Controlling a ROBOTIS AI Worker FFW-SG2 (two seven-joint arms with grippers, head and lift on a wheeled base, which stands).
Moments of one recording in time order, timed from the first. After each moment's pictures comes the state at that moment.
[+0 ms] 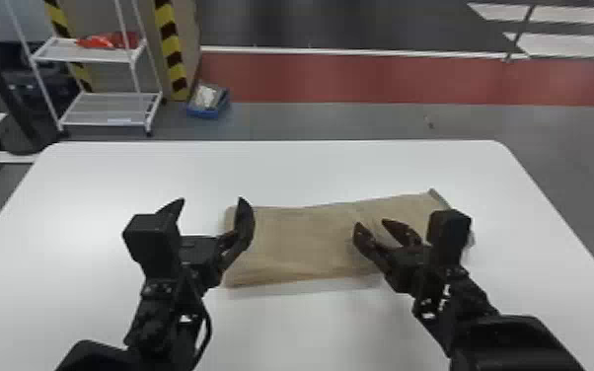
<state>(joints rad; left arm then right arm) 0.25 0.10 -0.25 -1.90 0.14 0.12 0.21 0.11 -0.02 0.01 -1.67 -0.05 0.34 0.24</state>
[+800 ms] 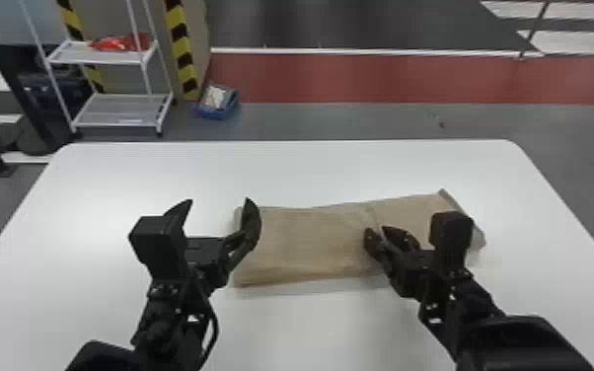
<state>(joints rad) 0.25 0.10 -0.24 -1.89 0.16 0.10 0.20 0.11 -0.02 0.03 -1.69 -0.04 0.41 0.22</state>
